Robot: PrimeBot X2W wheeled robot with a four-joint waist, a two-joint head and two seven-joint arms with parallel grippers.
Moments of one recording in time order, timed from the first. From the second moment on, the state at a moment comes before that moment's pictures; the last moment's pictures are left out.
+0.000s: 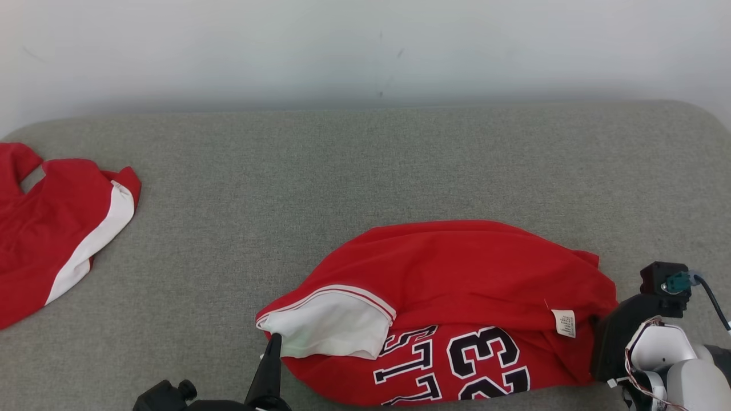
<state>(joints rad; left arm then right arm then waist) -0.05 0.19 -0.46 0.01 -1.37 0.16 -0.22 -0.22 -0.06 -0.29 0.22 -0.01 0.13 0.74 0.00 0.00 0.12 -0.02</state>
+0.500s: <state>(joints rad) -0.05 0.19 -0.46 0.01 -1.37 0.16 -0.21 -0.25 -0.05 -0.30 0.29 -0.02 0.13 0.68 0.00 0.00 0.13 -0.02</state>
